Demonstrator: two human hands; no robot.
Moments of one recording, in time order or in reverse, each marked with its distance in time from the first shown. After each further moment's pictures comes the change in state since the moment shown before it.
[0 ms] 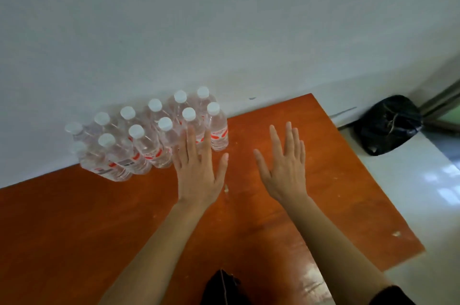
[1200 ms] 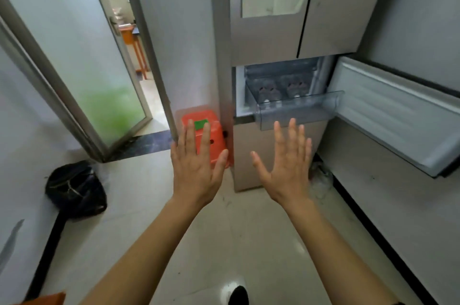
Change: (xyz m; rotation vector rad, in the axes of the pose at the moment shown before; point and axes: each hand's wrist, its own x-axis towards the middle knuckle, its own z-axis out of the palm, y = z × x) left_hand -0.496 0.741 0.009 -0.503 -0.288 1.418; right_hand -0.656 0.441 -0.461 -0.499 0.834 1.142
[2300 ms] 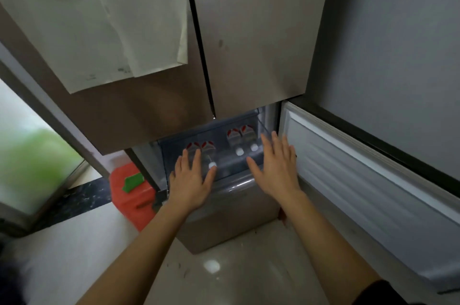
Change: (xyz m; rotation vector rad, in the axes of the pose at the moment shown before) left_hand 0.402 0.201 0.317 -0.017 -0.515 -0.114; right_hand 0.383 0.369 0.107 -0.033 -0.334 0.202
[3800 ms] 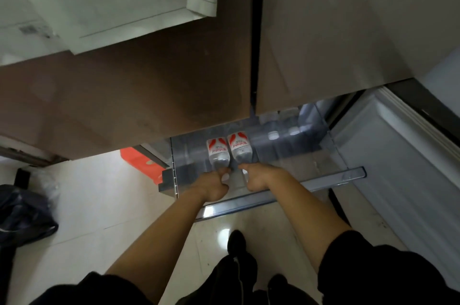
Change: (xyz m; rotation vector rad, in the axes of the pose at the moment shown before) left_hand 0.140 -0.081 0.110 -0.012 -0.705 -0.104; right_hand 0.137 -0.031 0.169 -0.062 -1.145 -0.052
